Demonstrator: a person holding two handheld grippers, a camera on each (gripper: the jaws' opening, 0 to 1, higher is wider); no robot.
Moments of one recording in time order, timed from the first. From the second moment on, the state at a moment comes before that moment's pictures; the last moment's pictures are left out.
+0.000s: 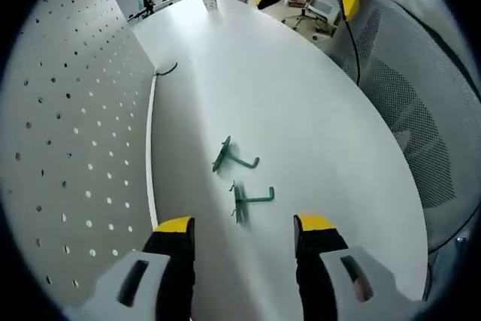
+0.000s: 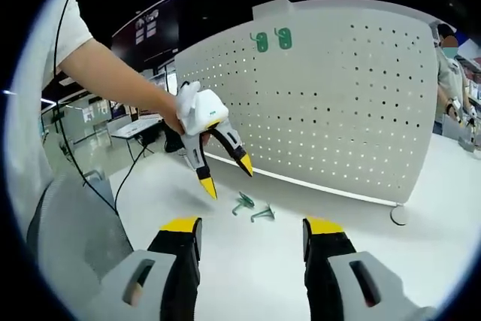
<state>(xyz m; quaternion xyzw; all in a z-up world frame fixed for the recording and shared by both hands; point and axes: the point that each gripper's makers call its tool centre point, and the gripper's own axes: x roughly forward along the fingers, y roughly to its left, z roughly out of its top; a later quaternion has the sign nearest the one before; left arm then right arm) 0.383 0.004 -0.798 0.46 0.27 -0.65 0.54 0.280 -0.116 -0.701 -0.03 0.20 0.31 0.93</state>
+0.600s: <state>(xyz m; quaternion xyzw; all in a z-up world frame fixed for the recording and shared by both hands) 0.384 -0.001 -0.824 0.47 0.30 -0.66 0.50 0.281 -0.117 -0.702 -0.02 0.20 0.31 0.93</state>
